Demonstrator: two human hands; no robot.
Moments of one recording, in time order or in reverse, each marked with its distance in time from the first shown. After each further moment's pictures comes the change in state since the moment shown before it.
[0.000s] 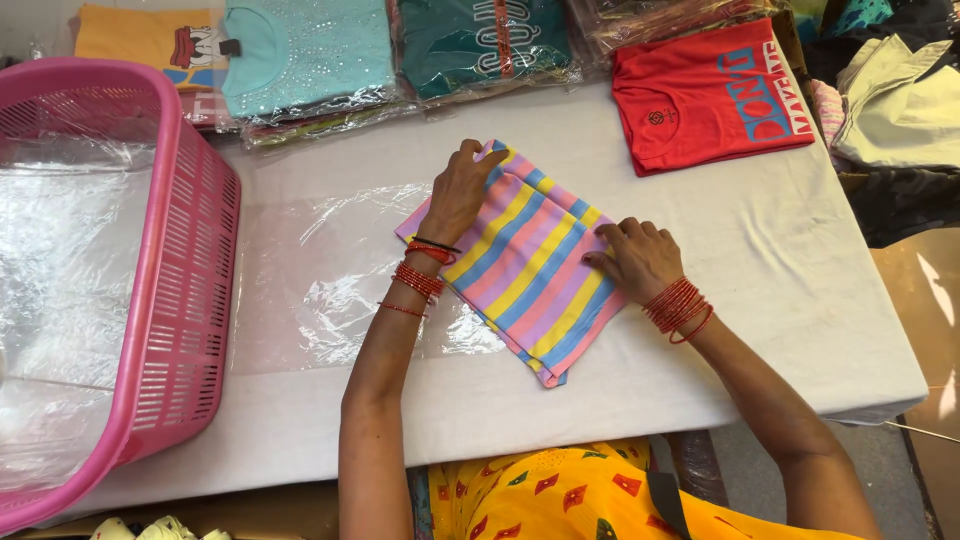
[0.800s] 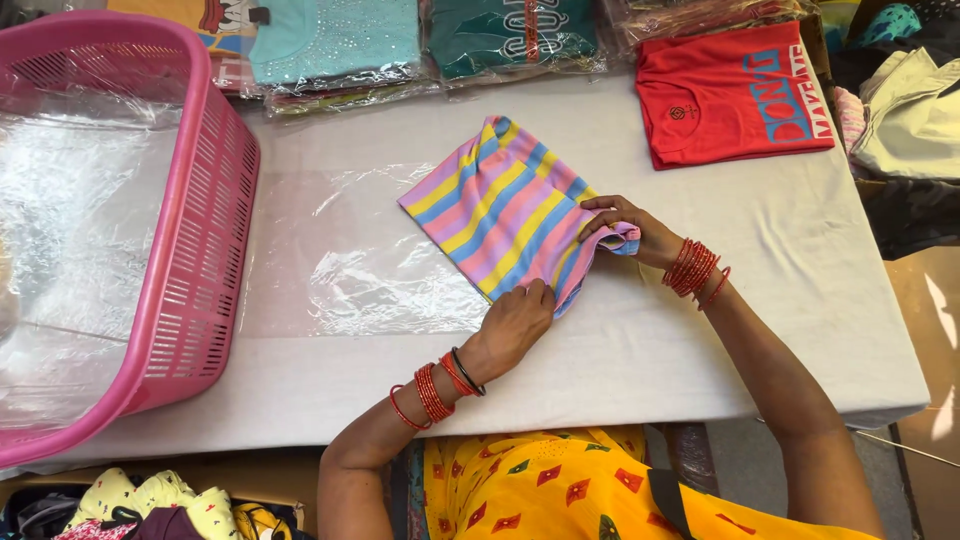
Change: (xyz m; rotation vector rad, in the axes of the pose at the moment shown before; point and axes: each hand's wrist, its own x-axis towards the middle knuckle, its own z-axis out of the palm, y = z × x) left_hand -0.152 0.137 0.009 0.228 -0.385 0.134; right_hand 0.039 0.043 0.034 0.796 -0.317 -0.426
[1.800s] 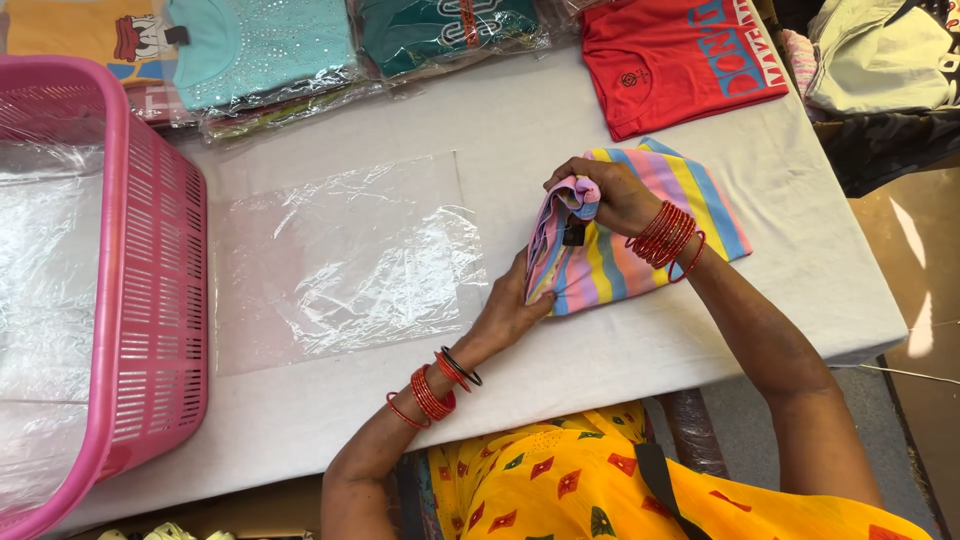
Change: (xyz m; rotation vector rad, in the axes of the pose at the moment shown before) left_hand 0.027 -0.004 0.024 -0.938 0.338 -0.050; right_hand 0.019 -0.072 -0.022 -0.119 0.255 0.051
